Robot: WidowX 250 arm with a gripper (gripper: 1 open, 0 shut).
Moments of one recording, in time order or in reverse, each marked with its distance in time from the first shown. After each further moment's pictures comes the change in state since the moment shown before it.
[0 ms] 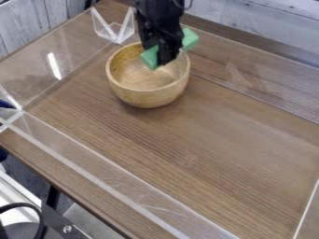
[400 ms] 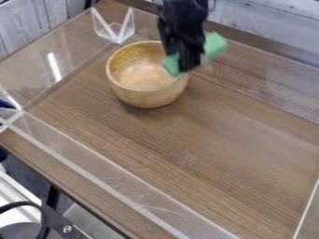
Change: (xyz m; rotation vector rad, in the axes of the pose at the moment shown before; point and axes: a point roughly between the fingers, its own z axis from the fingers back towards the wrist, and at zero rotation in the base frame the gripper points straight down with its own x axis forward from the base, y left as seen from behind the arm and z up) arm -0.008 -0.010 0.031 -0.056 -0.105 -0.010
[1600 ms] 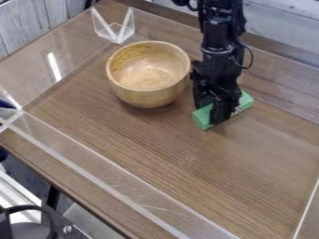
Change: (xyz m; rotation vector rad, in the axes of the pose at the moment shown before) arm 0.014 -0.079 -0.072 -0.167 0.188 -0.061
